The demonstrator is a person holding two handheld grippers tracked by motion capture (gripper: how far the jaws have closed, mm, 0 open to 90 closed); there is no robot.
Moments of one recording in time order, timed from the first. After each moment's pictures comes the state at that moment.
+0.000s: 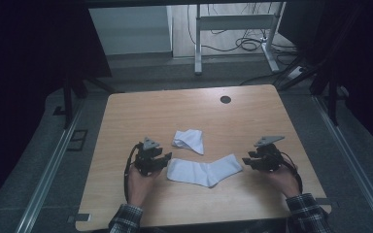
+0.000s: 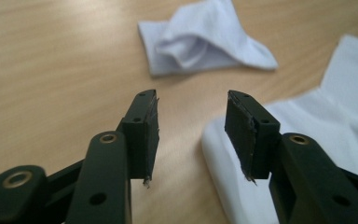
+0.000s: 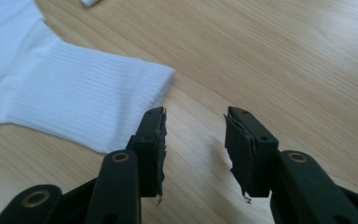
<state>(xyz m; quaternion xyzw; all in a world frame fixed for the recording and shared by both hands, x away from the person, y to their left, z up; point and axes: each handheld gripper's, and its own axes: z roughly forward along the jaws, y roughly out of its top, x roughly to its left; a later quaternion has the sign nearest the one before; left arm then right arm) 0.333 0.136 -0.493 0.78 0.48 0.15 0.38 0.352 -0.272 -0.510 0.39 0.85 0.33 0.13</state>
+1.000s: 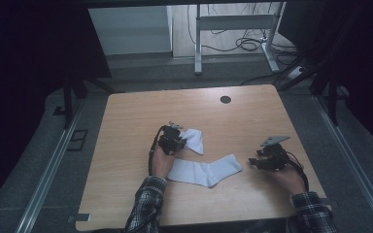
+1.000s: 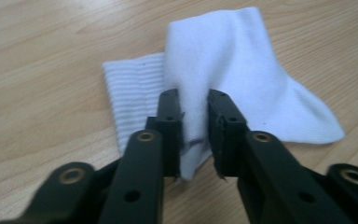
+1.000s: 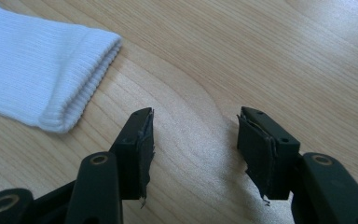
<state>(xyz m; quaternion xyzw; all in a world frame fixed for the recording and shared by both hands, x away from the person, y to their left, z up) 0.412 0.074 -0.516 0.81 0.46 0.13 0.33 0.362 -0.296 -0.526 0.39 0.85 0.31 0.14</state>
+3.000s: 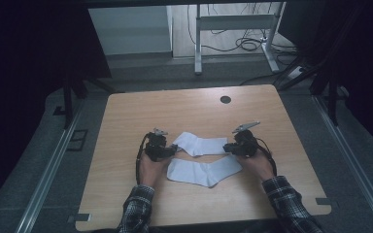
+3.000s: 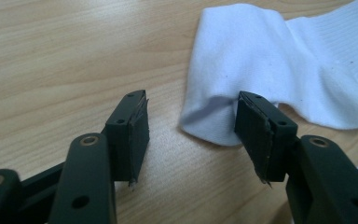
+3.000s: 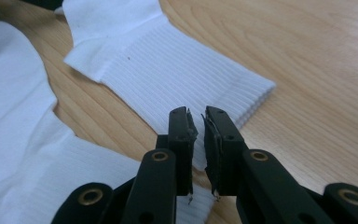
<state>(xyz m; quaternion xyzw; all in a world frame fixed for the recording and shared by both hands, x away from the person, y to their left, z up) 0.392 0.120 -0.536 0.79 0.50 0.15 0.33 0.406 -0.208 -0.519 0.38 0.85 0.35 0.07</state>
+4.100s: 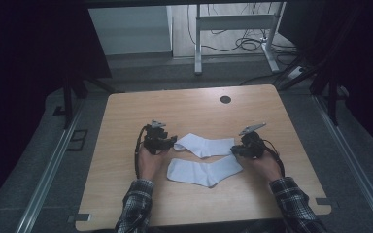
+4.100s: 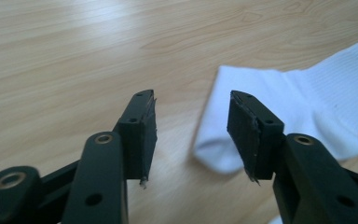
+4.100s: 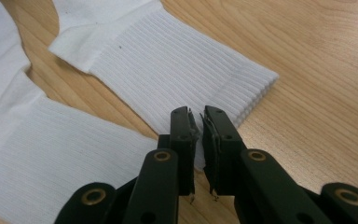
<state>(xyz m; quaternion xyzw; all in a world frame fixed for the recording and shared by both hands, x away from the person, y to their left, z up) 0.408 0.114 -0.508 0.77 0.50 0.14 0.37 0.403 -0.233 -0.522 0.38 0.86 0.33 0.08</state>
